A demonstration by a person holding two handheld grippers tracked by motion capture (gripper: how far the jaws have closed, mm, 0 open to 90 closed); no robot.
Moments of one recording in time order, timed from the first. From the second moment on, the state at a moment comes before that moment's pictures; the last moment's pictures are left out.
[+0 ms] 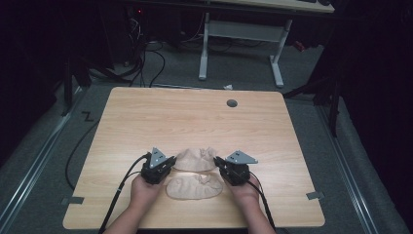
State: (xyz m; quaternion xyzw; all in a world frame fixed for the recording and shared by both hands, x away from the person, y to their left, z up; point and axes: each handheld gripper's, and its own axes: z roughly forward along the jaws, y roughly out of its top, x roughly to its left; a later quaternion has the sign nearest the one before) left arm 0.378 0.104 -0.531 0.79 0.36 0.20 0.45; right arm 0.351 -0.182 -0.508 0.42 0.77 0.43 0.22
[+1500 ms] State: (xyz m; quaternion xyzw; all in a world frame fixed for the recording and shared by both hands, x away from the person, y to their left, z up) left arm 0.311 0.122 -0.506 0.77 0.37 0.17 0.48; right arm 0.303 -0.180 -0.499 0.38 0.78 0.44 0.24
